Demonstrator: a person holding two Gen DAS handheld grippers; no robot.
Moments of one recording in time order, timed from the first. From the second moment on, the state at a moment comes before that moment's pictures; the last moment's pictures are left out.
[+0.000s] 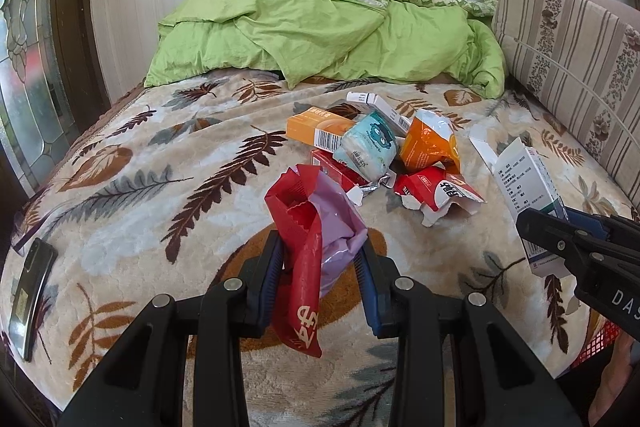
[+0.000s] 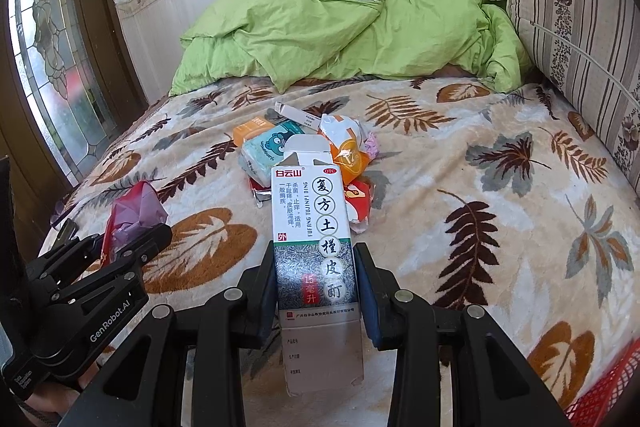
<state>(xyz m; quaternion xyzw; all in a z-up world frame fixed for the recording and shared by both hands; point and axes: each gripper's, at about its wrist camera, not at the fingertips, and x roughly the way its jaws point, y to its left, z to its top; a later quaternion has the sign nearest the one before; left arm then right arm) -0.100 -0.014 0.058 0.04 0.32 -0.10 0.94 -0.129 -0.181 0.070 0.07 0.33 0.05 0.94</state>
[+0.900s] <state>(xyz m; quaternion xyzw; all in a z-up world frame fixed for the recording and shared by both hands) -0.101 -0.016 0.057 0.05 0.32 -0.10 0.94 -0.131 -0.181 0.071 0.08 0.33 0.05 0.94</state>
